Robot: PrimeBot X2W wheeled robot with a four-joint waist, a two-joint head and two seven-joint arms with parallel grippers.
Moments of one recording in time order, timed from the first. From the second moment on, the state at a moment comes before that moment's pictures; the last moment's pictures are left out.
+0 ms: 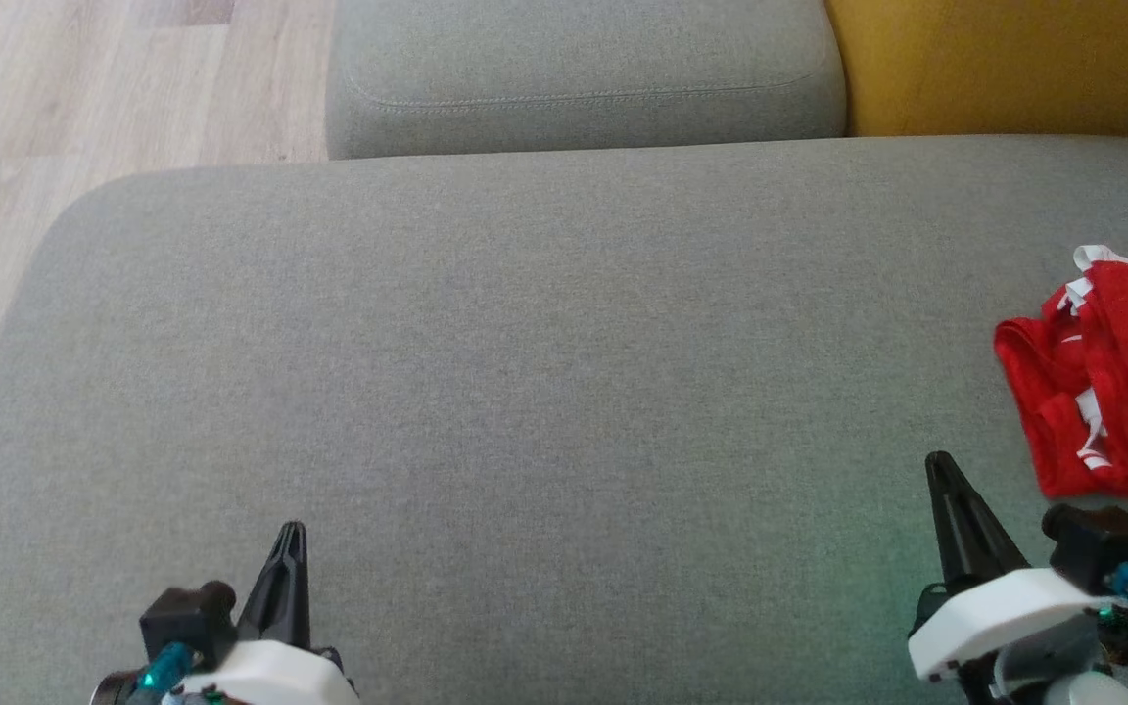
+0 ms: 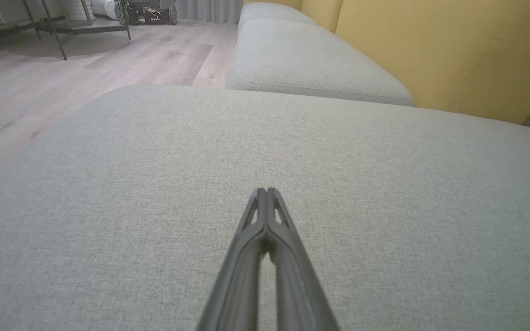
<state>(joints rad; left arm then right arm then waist) 0.12 0.22 -0.34 0.14 -0.38 0.22 -0.21 0.11 -0.05 -0.01 0.06 0.20 0.13 0.06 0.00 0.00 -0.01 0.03</state>
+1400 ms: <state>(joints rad) 0.07 0.18 -0.22 0.19 -0.83 0.10 -0.11 0.07 -0.05 -0.03 0.14 0.71 0.13 0.06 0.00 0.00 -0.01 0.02</state>
